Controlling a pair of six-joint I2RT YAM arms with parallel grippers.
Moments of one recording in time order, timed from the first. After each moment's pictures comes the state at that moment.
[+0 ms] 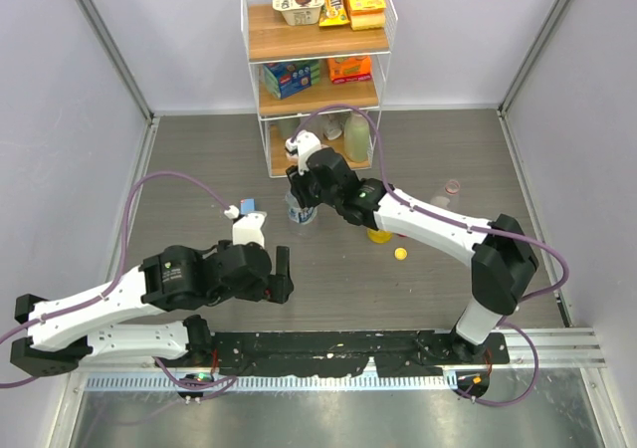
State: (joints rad) left arm -1.28 0.90 1.08 -1.15 -0.41 -0.99; right arm 0.89 1.68 1.35 -0.16 0.17 0.10
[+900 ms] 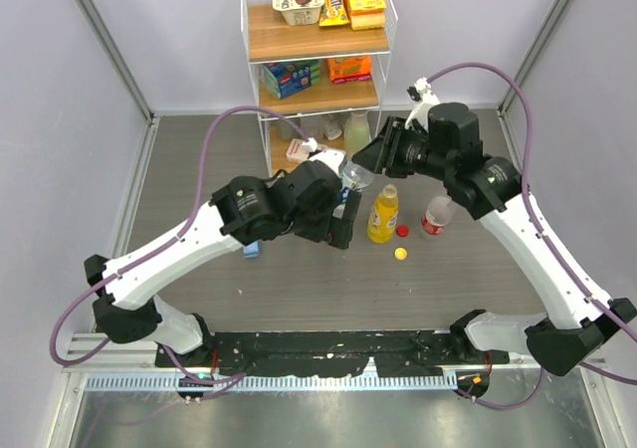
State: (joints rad) left arm -1.12 1.44 1.70 -1.12 -0.27 -0.63; right arm 0.54 1.23 1.45 -0.60 -0.18 0.58
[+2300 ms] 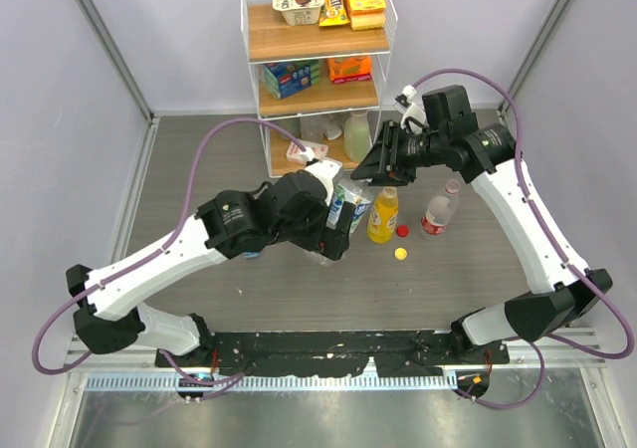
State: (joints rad) left arm -1.11 1.34 1.57 -0.98 -0.21 -0.52; right arm 0.41 1.43 1.70 -1.01 -0.60 0.66
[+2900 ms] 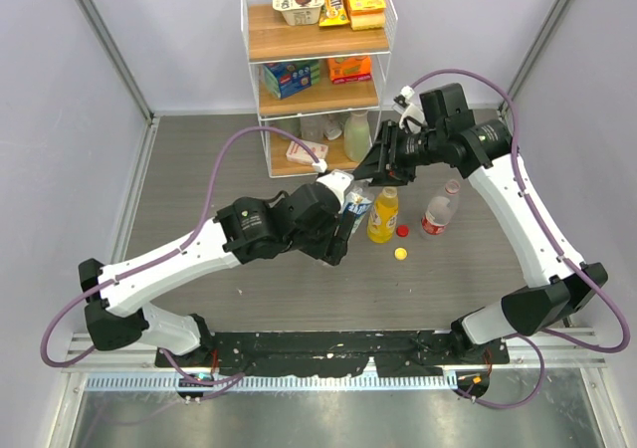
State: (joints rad) left arm -1.15 1.38 1.50 -0.94 -0.23 -0.53; right arm 0.40 1.46 1.72 -1.04 -0.60 0.65
